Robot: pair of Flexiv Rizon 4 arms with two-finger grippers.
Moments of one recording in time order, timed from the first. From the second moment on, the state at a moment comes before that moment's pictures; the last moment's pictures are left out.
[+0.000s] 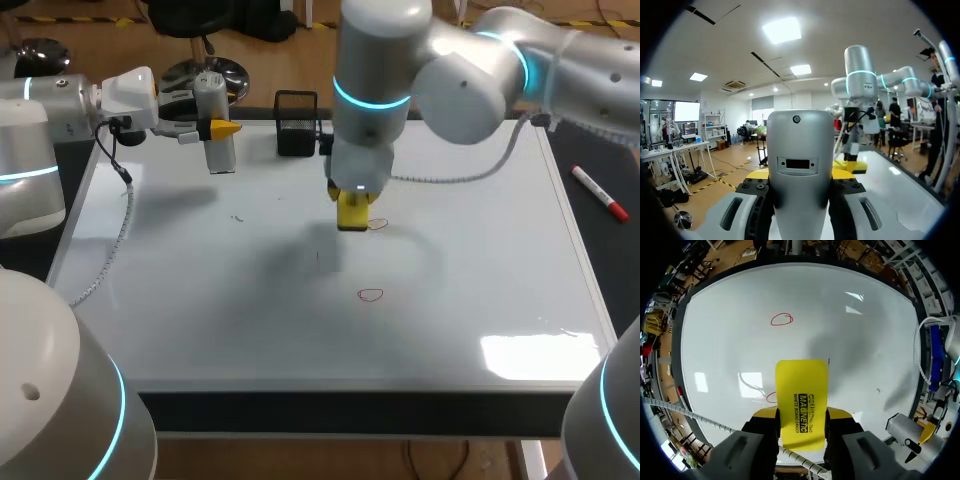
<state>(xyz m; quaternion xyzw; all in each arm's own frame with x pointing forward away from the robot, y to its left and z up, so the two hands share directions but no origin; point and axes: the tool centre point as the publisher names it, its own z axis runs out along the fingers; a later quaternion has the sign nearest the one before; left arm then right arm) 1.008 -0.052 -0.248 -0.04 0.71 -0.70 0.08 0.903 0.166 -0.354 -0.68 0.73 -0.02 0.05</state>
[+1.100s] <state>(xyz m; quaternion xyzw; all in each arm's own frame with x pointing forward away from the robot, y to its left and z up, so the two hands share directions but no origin) 1.008 -0.052 -0.248 -0.04 0.71 -0.70 0.08 1.035 0.027 -0.342 -0.58 0.81 -0.05 0.05</state>
